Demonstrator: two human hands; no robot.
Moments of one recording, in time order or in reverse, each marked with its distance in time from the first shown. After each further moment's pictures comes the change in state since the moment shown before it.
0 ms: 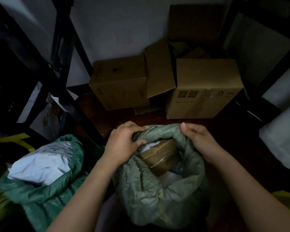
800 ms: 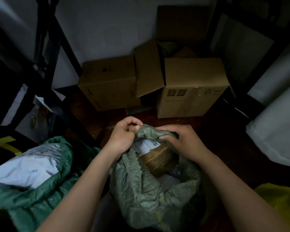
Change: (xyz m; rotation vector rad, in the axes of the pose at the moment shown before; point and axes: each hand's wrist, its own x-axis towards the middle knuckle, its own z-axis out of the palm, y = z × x) left_hand 0.012 0.035 0.017 -0.703 -0.014 -0.304; right_hand -0.008 0.002 0.001 -0.673 0.008 -0.390
